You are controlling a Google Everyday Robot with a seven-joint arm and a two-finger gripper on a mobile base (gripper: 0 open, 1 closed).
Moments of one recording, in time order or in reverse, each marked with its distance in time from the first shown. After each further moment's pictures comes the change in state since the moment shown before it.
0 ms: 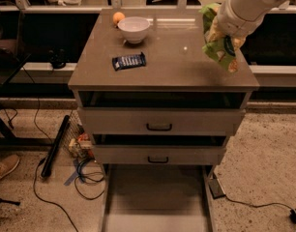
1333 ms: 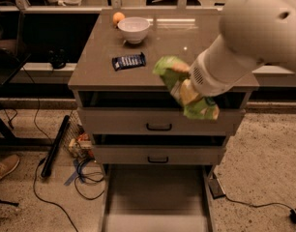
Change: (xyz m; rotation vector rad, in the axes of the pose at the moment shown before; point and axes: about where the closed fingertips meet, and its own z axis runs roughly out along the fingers) arm 0.176 0.059 -0.016 -0.119 0.133 -0.541
